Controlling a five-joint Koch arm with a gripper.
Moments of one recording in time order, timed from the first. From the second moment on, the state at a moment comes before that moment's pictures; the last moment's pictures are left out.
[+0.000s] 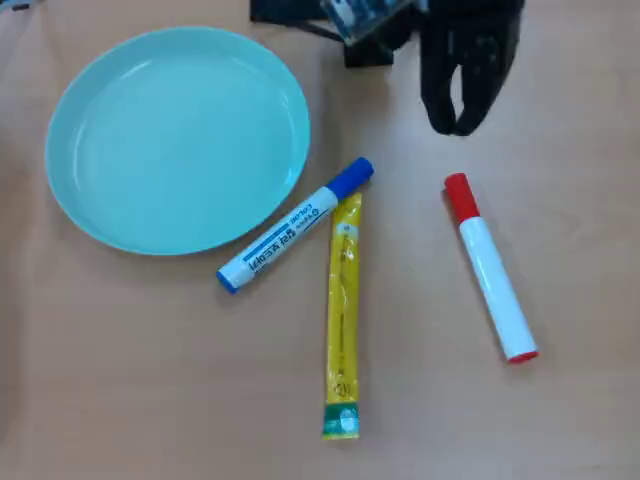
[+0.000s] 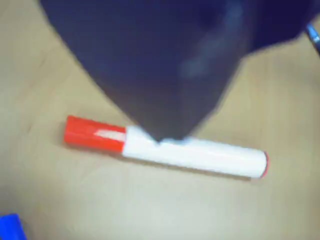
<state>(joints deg) 76.5 87.5 50.1 100.9 -48.1</state>
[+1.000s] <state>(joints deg) 70.0 63.7 47.8 94.6 -82.7</state>
